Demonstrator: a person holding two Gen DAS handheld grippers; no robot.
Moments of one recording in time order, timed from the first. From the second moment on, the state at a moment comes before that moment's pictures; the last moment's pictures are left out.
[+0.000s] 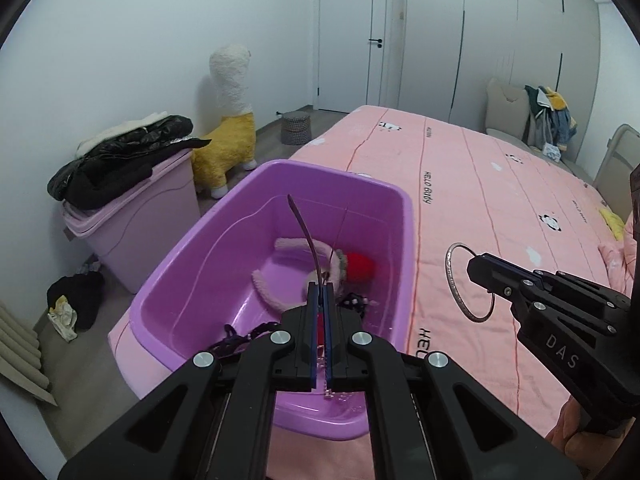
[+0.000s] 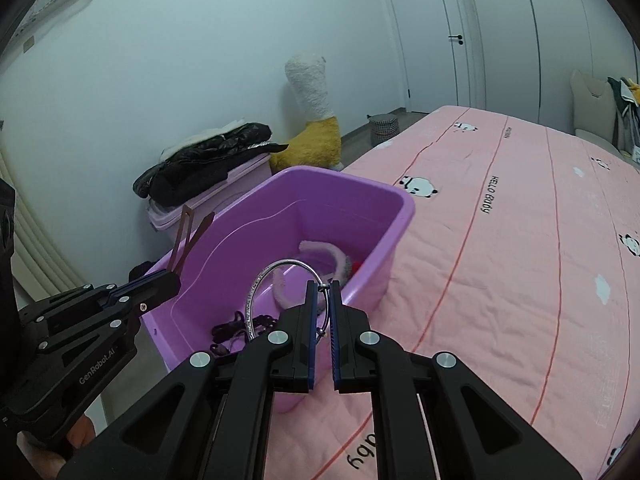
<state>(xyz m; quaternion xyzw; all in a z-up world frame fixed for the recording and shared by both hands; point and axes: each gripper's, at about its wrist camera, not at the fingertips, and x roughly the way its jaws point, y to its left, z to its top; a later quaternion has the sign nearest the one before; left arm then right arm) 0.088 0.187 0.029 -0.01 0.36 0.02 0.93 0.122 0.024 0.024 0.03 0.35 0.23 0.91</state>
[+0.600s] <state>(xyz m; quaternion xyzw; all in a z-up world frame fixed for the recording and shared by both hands) 0.135 0.256 -0.036 -0.06 0.46 0.06 0.88 0.197 0.110 -0.037 -0.04 0.46 0.22 0.86</state>
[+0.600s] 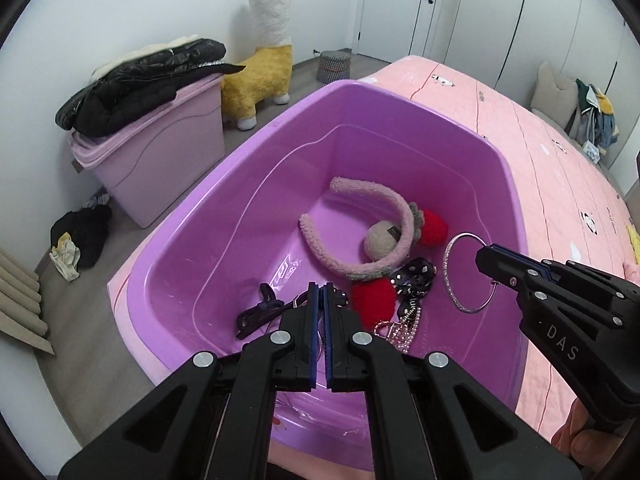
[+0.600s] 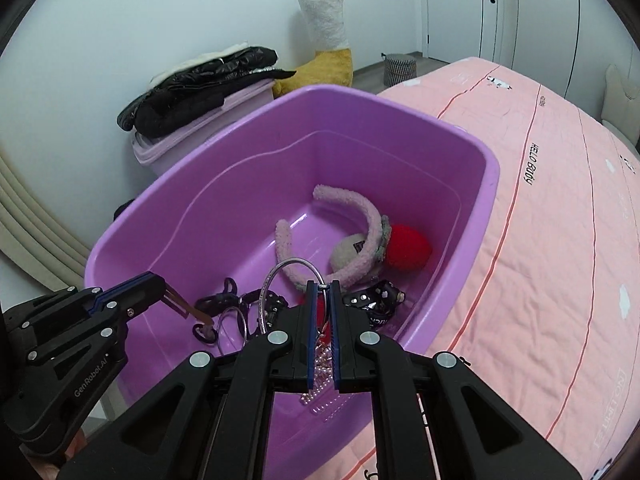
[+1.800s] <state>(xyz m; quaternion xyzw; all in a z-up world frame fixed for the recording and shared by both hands) 0.130 0.262 -0.029 -0.06 0.47 0.12 0.87 0.187 0.093 -0.023 -0.04 0.43 0.18 0.88</state>
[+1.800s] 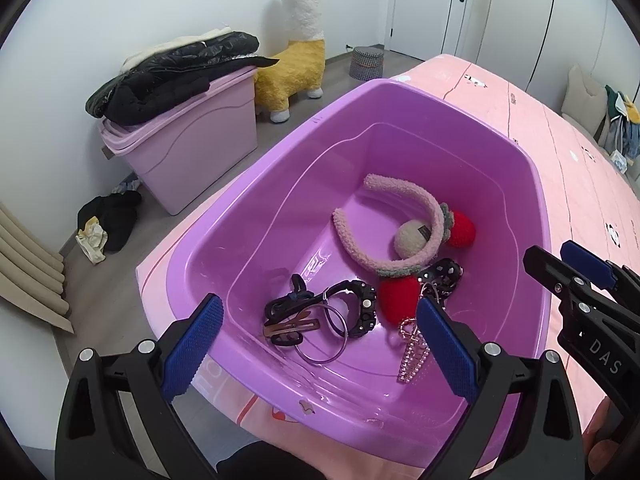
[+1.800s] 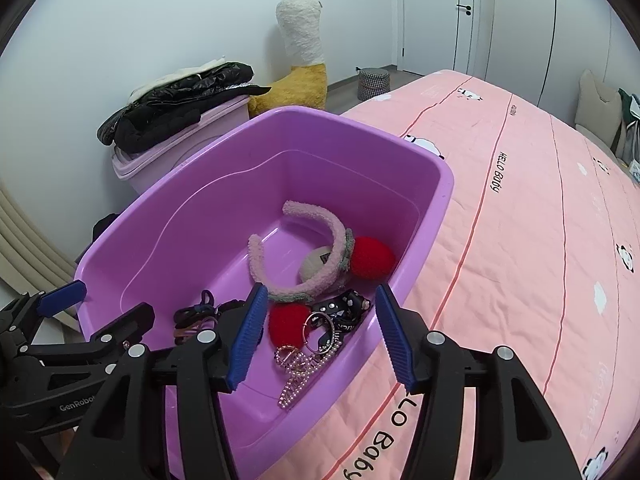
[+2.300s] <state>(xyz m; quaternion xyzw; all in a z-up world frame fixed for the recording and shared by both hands) 0.116 0.269 -0.017 -0.07 0.46 0.14 0.88 0.168 0.079 -0.017 -0.03 0.42 0.17 0.89</state>
